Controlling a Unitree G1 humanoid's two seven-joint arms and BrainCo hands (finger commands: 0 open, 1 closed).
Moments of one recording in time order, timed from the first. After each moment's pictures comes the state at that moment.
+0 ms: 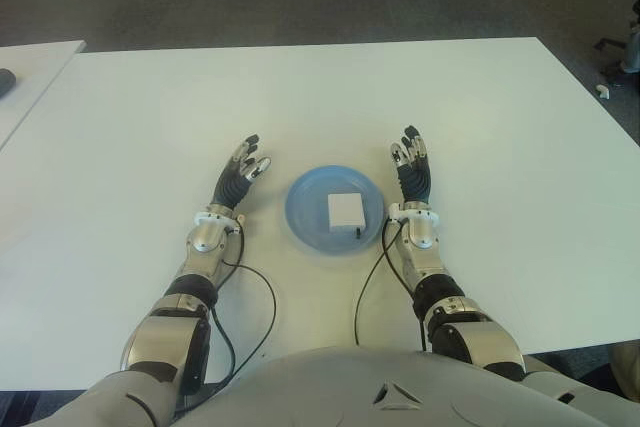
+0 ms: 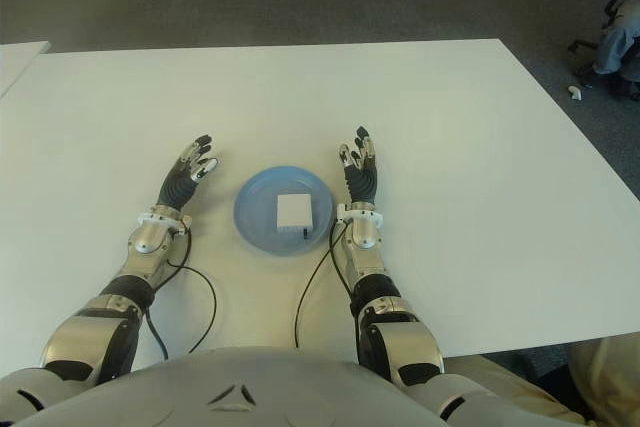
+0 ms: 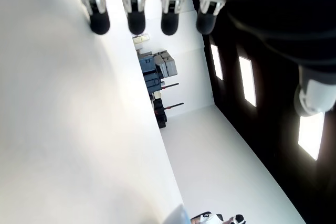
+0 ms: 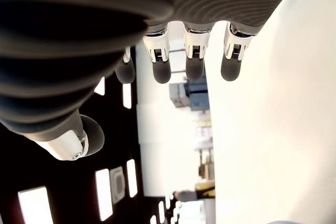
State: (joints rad) left arm -0.26 0.20 0.02 1.06 0.04 -0.77 -0.10; right arm -0.29 0.07 -0.07 0.92 -0.03 -0.68 -0.23
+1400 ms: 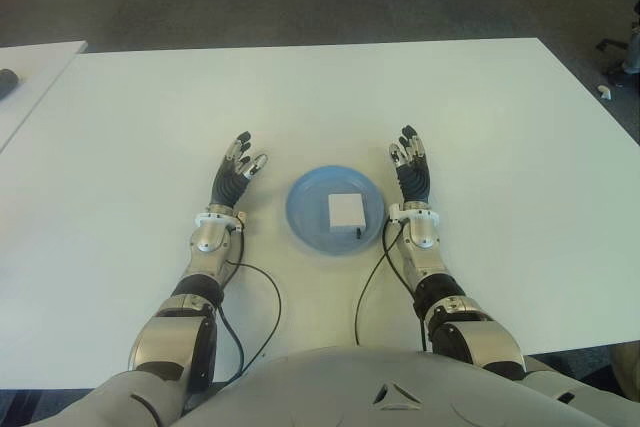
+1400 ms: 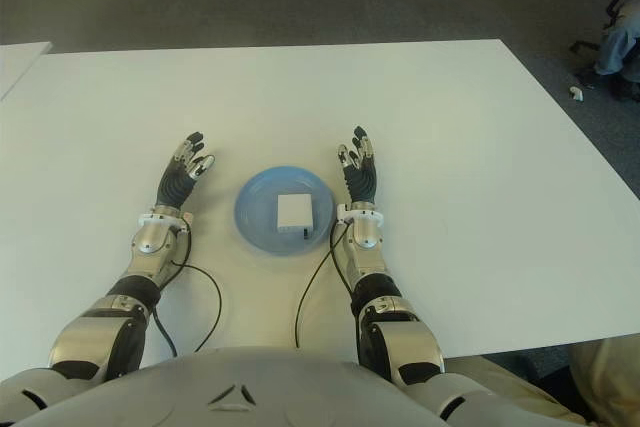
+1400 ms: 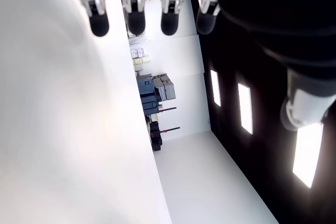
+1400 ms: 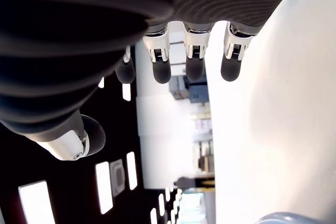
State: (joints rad) left arm -0.26 0.16 0.08 1.06 0.02 -0.77 -0.06; right arm -0.29 0.06 -0.08 0.93 -0.03 -0.68 -0.18
